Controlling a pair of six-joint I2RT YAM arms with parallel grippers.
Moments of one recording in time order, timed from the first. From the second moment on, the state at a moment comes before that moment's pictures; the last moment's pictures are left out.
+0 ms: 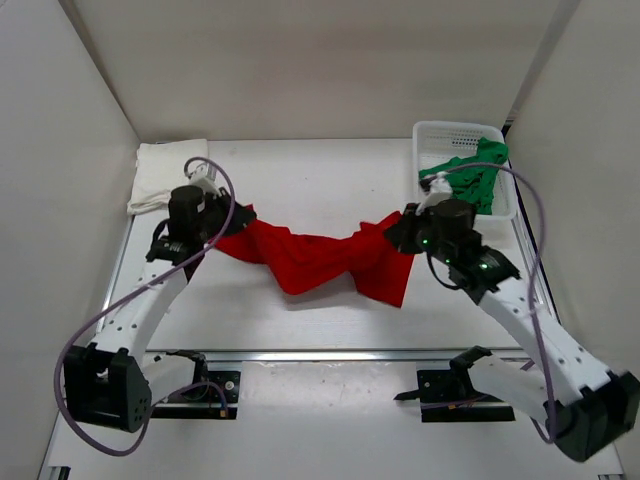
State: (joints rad) left arm -0.15 1.10 0.77 -0.10 0.26 -0.58; right arm 0.49 1.02 0.84 -0.30 -0.14 0.40
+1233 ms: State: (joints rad) left arm 0.13 1.59 1.38 -0.17 0.48 -0.77; right arm 0.24 1.93 2.25 -0.77 -0.18 0.22
